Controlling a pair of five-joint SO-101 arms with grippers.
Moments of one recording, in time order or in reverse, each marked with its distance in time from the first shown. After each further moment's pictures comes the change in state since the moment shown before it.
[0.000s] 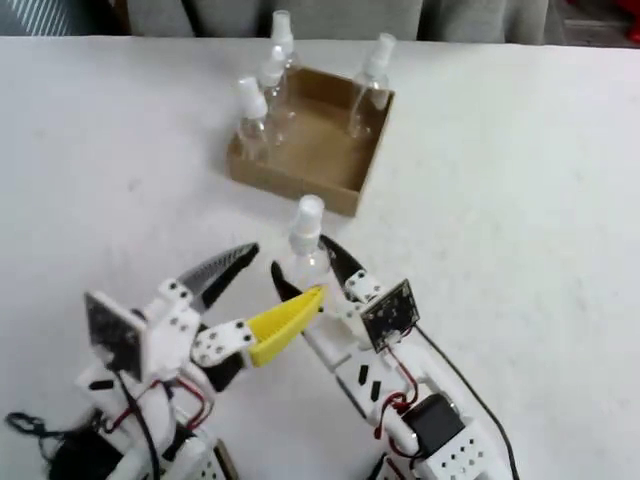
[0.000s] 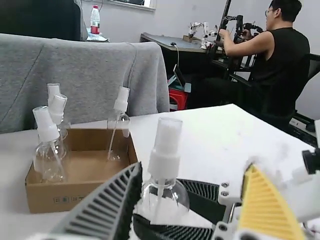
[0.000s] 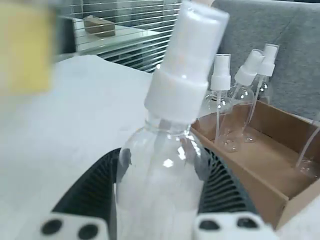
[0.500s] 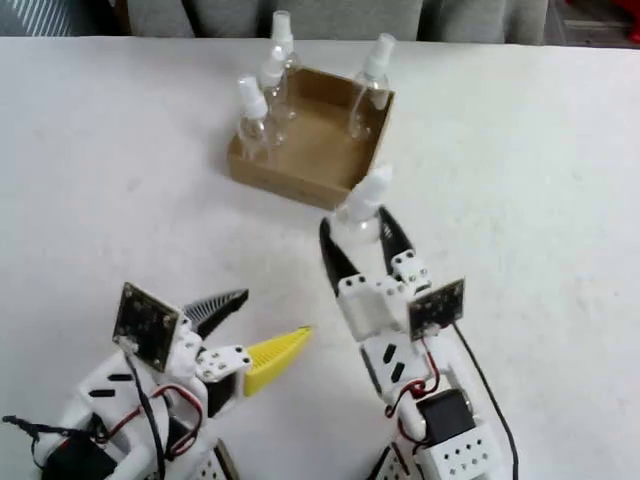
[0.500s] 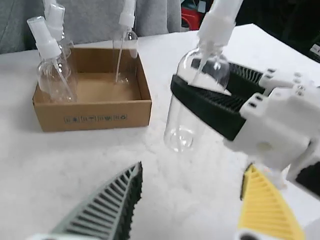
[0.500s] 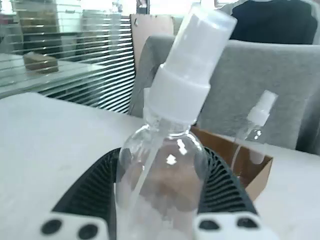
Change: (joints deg) left arm 0.0 0.0 -2.7 21.3 0.0; right arm 13.3 0.0 0.0 -9.1 0.0
